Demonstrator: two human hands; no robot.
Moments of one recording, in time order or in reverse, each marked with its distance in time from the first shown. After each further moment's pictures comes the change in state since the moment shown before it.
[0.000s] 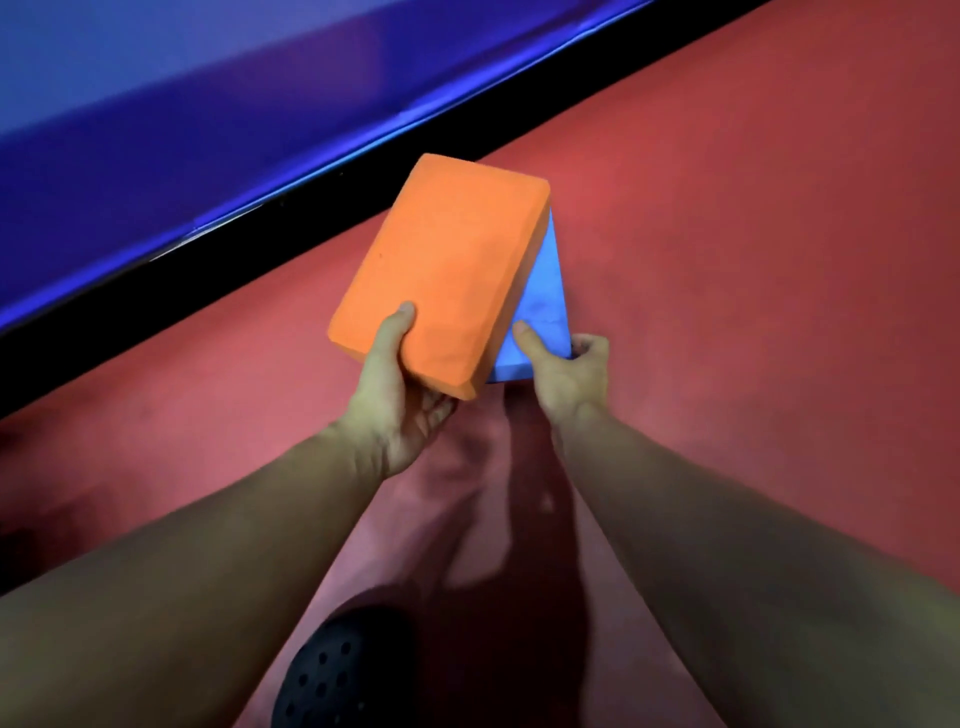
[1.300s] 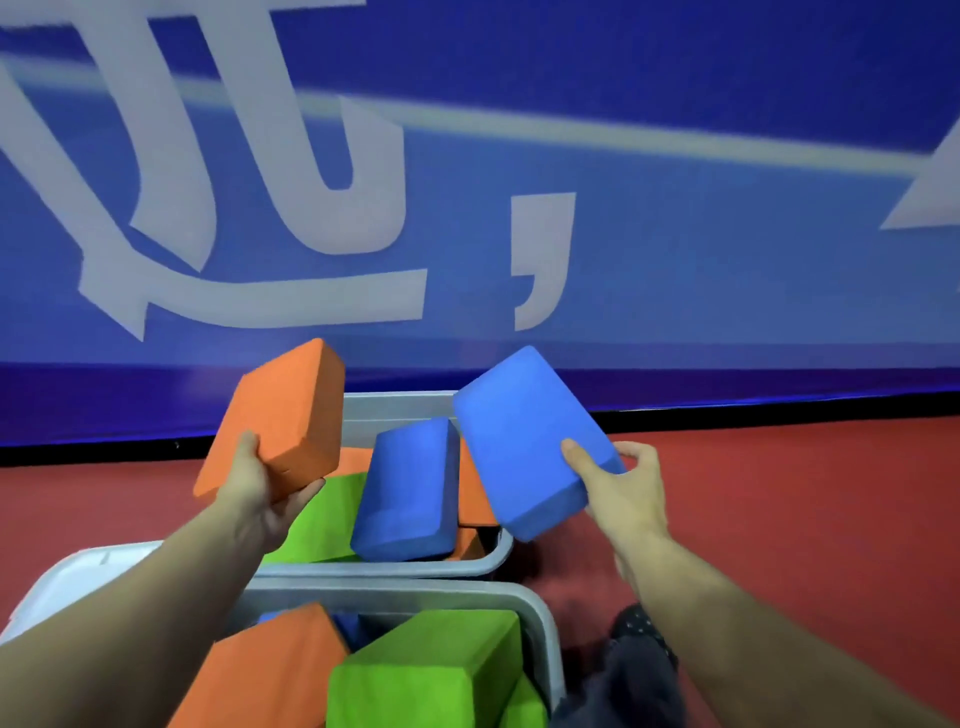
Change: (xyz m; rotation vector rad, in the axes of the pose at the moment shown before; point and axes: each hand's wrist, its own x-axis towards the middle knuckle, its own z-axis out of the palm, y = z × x) left_hand -0.555 0.118 -0.533 -0.617 0.601 0.456; right_hand -0.614 -0.109 0.032 -0.098 -0.482 -0.438
